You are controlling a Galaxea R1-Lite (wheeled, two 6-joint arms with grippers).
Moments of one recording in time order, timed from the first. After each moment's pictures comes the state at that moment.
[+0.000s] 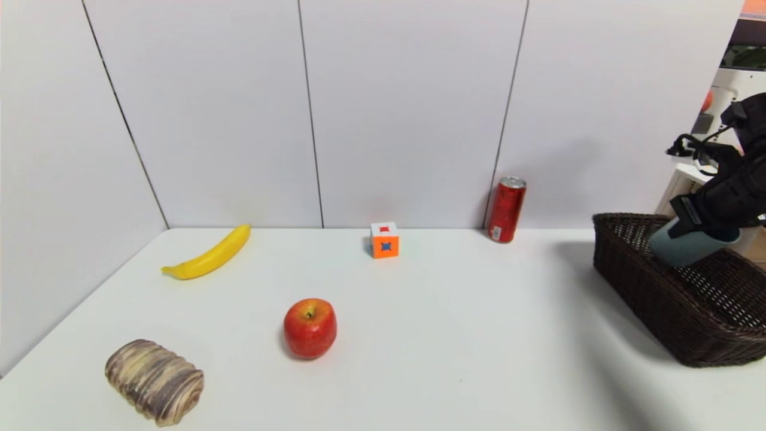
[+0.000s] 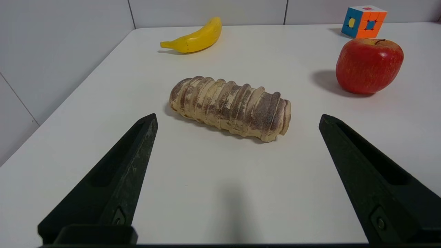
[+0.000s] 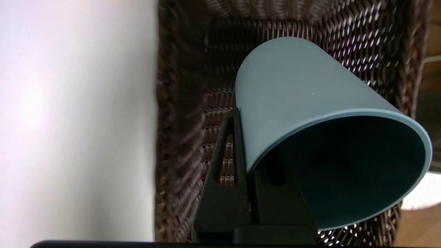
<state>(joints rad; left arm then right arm) 0.00 0.00 0.00 0.00 0.00 0.00 -0.28 1.99 -1.80 0.82 0.07 -0.31</state>
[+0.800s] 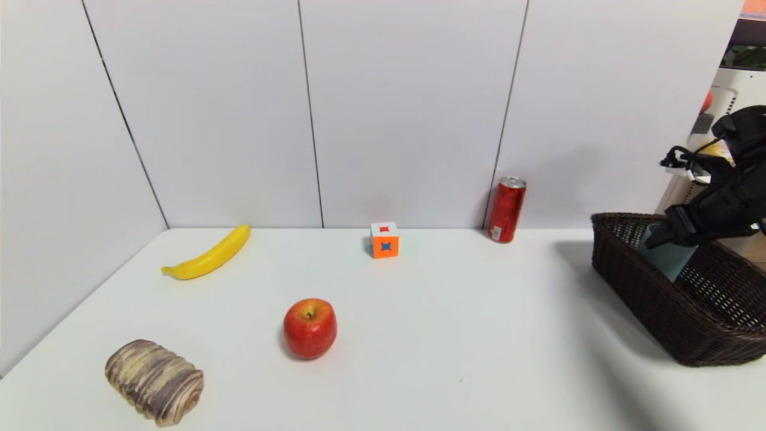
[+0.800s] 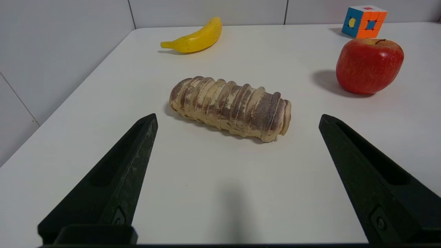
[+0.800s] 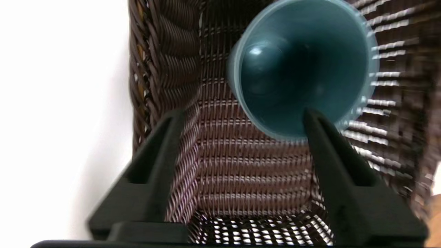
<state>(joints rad) 0.00 0.00 0.00 0.00 0.00 0.00 -0.29 2.02 -1.78 0.82 0.07 -0.31</state>
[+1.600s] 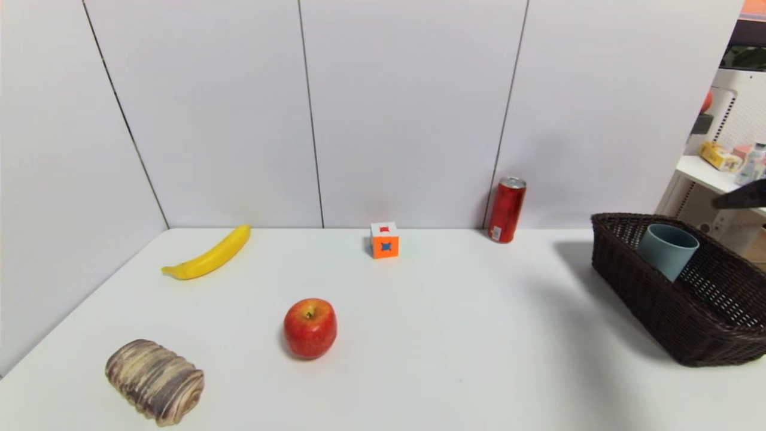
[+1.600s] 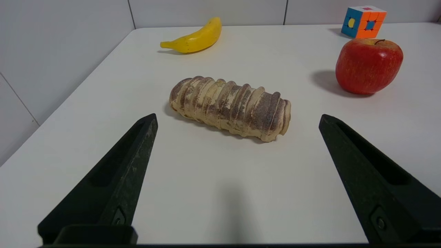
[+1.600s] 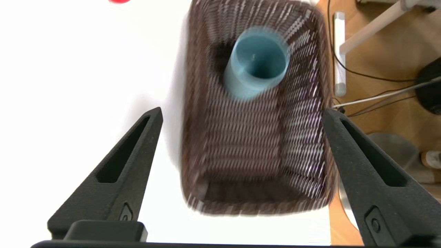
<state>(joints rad) 0.00 0.00 0.00 0.00 0.00 0.00 -0.27 1.49 -1.48 0.68 0.08 -0.30</state>
